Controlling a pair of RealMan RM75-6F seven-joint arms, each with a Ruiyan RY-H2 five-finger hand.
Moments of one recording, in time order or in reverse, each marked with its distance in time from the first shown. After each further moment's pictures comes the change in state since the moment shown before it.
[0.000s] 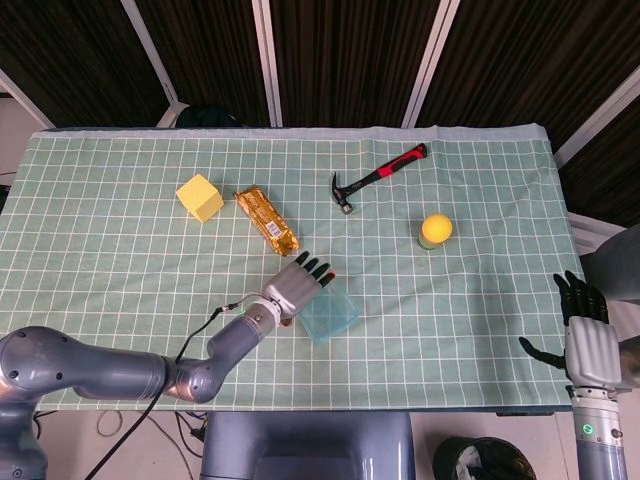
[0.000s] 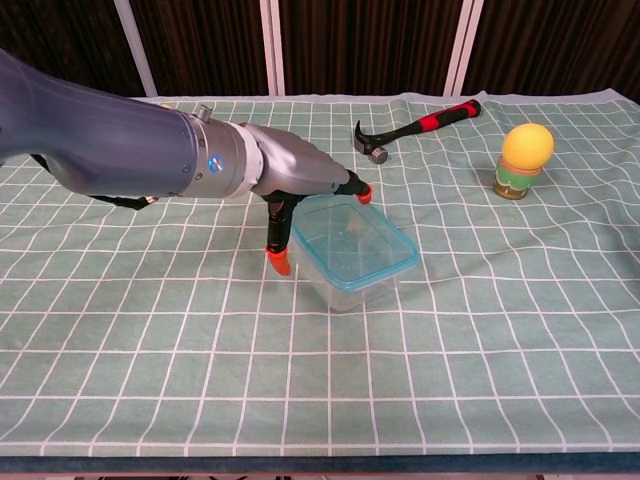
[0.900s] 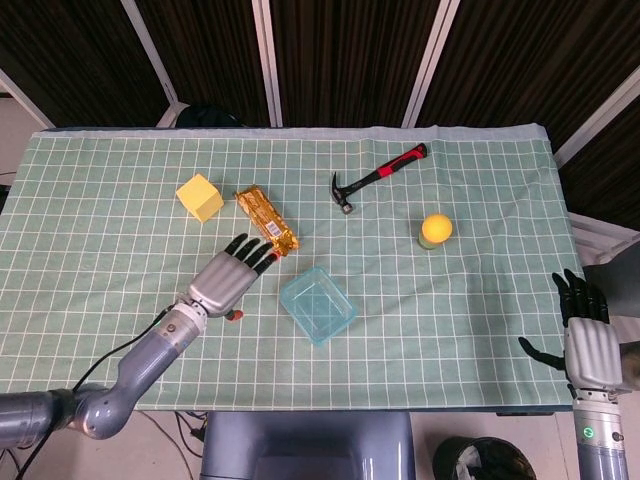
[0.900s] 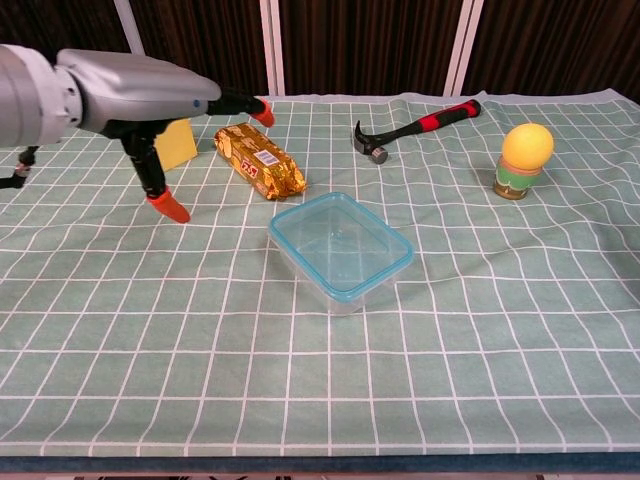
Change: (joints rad) left arm 0.433 0.293 -0.117 -0.315 0.383 0.086 -0.087; right arm -0.004 0.001 -0.011 0.004 -0.042 0.035 -0.003
